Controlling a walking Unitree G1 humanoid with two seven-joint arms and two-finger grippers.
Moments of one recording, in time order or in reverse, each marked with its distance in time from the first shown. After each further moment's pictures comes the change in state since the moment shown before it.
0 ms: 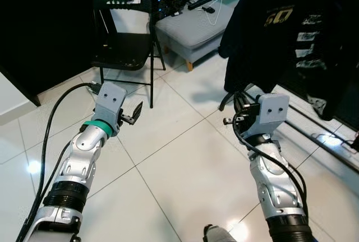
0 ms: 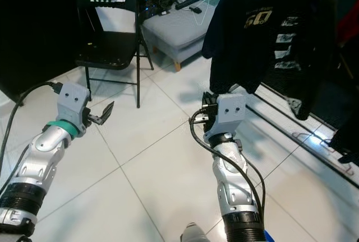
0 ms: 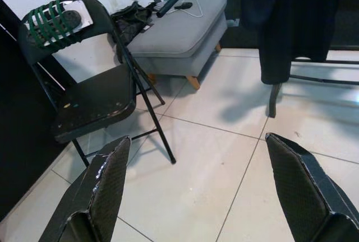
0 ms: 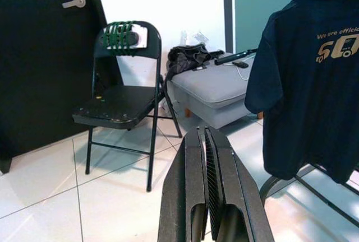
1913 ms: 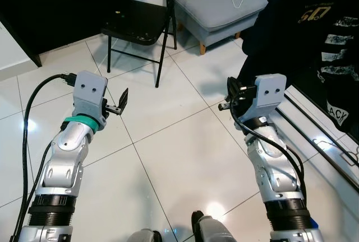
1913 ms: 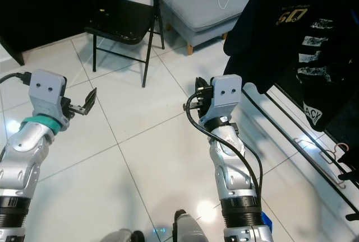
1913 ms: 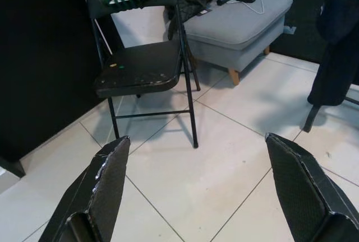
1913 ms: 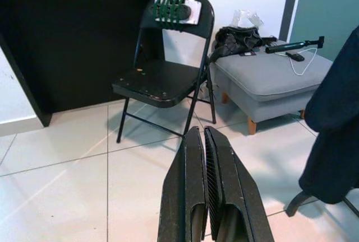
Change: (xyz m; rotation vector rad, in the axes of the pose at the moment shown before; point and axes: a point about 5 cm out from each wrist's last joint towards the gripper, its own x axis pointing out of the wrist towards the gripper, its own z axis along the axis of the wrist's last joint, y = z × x) left arm -0.023 0.024 0.036 -0.035 -0.062 0.155; right arm 0.024 0.005 0.023 0.013 -0.025 0.057
